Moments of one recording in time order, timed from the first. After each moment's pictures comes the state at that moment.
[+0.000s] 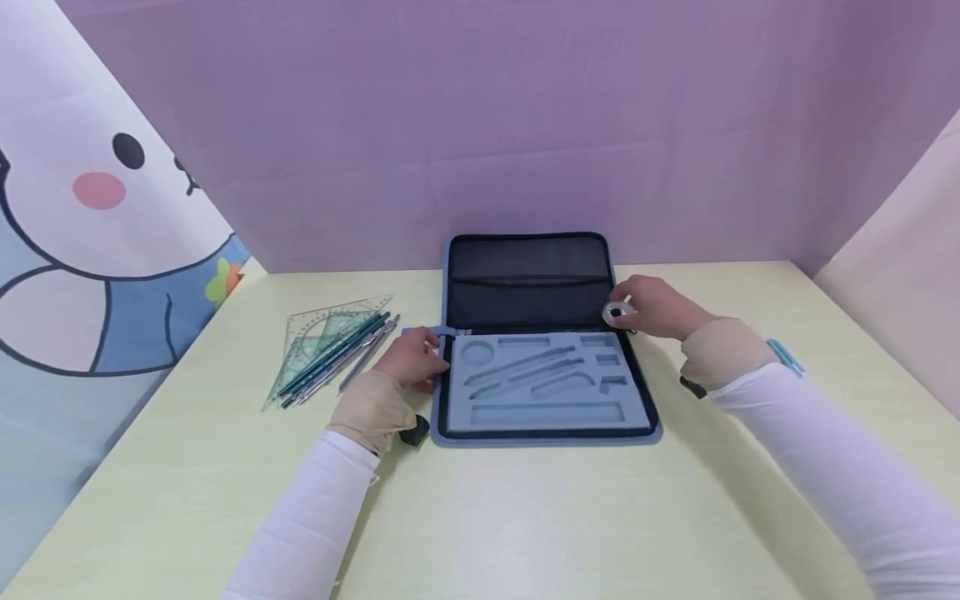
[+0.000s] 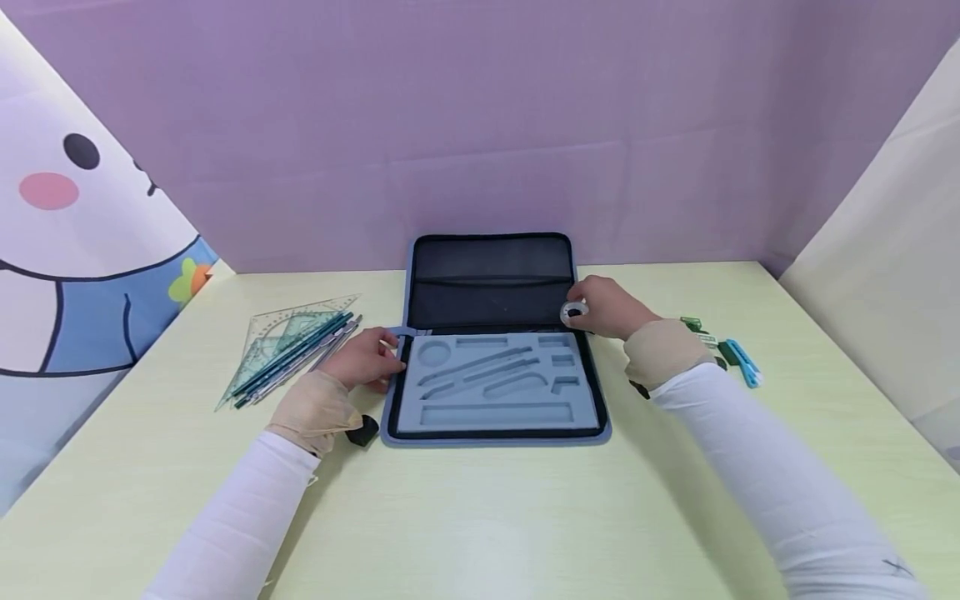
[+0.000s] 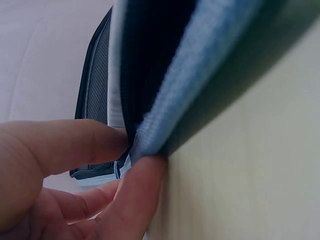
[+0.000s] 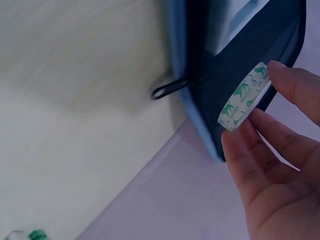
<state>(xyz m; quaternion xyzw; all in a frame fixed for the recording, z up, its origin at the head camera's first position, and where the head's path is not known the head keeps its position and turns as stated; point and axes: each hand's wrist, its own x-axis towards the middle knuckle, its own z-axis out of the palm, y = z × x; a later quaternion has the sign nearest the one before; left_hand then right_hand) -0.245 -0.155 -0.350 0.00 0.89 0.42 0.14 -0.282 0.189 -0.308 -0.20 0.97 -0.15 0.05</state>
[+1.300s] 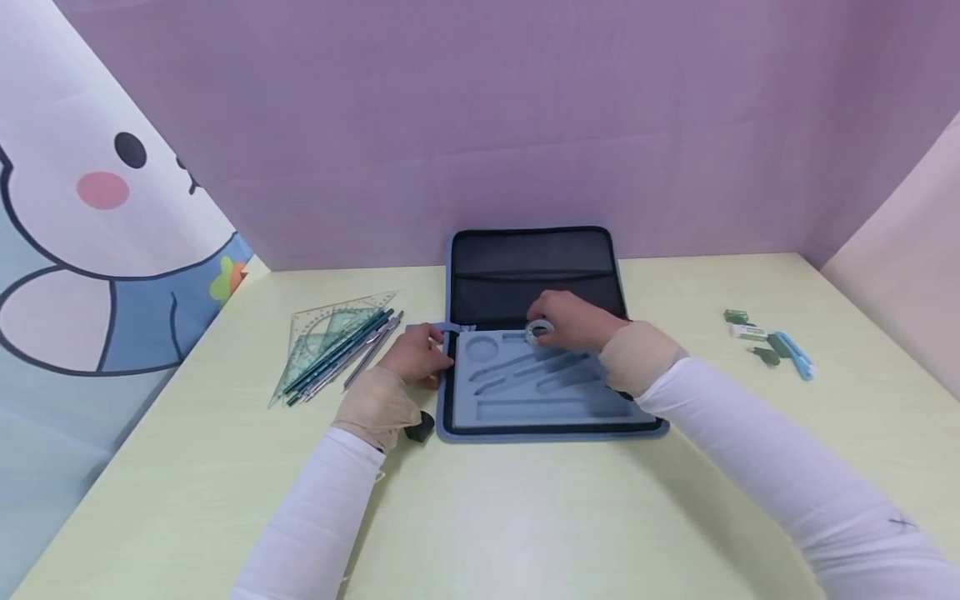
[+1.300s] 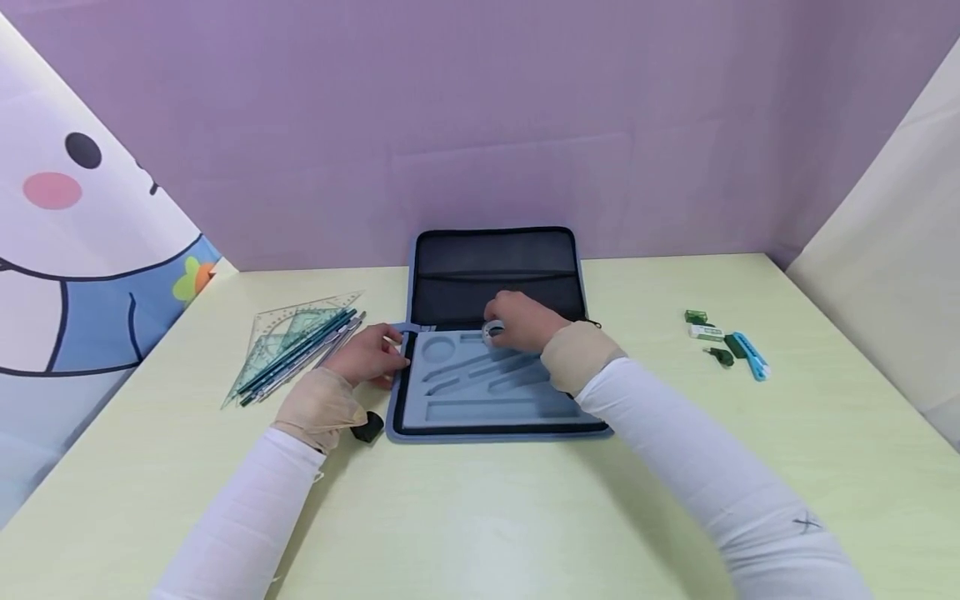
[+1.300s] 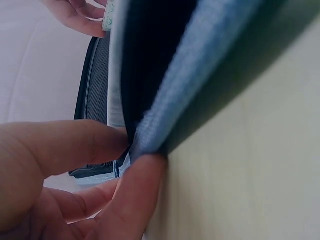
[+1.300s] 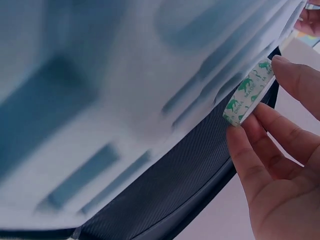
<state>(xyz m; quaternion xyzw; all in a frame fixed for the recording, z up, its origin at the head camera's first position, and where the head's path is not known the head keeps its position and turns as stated) -0.245 -0.159 -0.349 0.00 0.89 0.42 0.16 -0.274 0.089 -0.317 -0.30 0.94 -0.13 0.10</state>
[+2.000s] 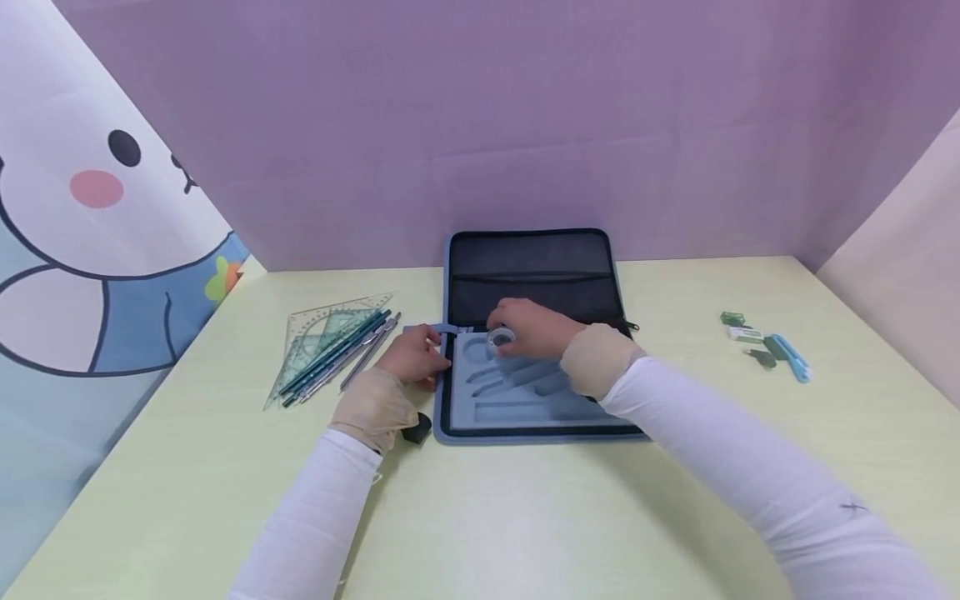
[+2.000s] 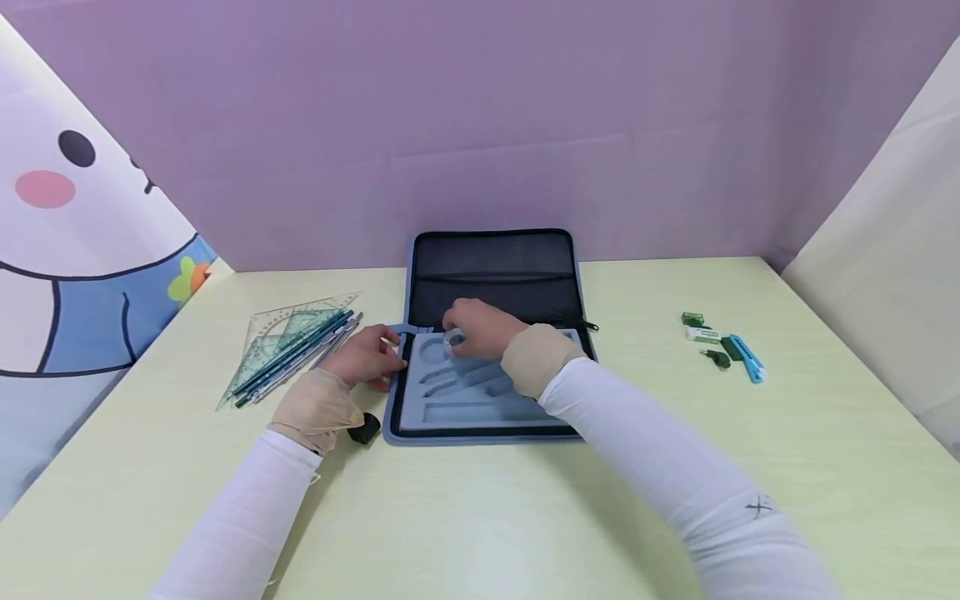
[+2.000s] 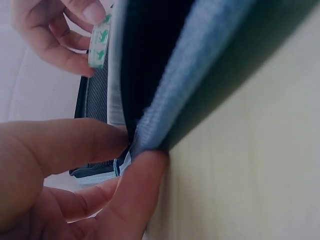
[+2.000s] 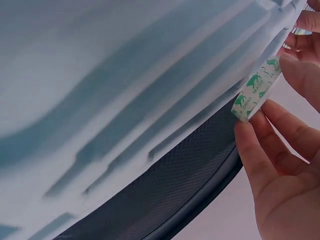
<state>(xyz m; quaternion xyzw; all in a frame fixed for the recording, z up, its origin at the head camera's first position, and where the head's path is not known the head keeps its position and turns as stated) -0.247 -0.159 -0.351 0.00 0.89 0.42 0.15 -0.271 0.047 -0.317 -0.35 0.92 -0.14 0.10</state>
